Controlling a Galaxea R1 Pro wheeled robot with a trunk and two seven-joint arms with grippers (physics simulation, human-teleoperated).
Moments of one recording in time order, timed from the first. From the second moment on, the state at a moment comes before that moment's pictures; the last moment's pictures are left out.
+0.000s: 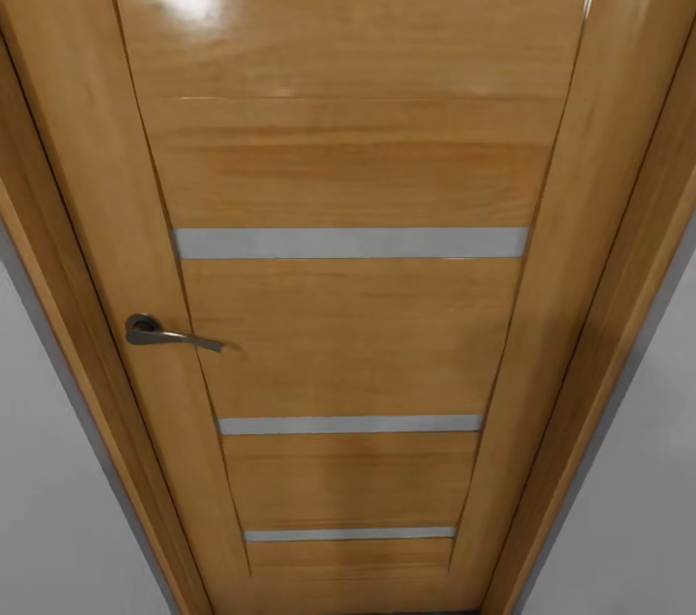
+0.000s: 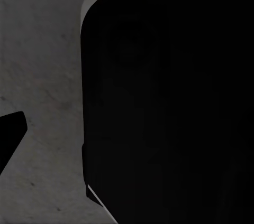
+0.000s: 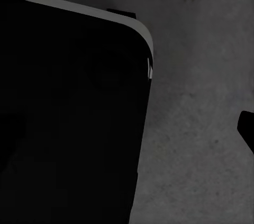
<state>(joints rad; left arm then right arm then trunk) 0.00 0.01 0.01 -0.04 0.02 -0.02 0.00 0.00 0.00 0.48 0.00 -0.31 -0.16 -0.11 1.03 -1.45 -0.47</state>
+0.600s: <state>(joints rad) 0.00 0.01 0.01 -0.04 0.02 -0.02 0.00 0.00 0.00 0.48 0.00 -0.31 -0.16 -0.11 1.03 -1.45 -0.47</state>
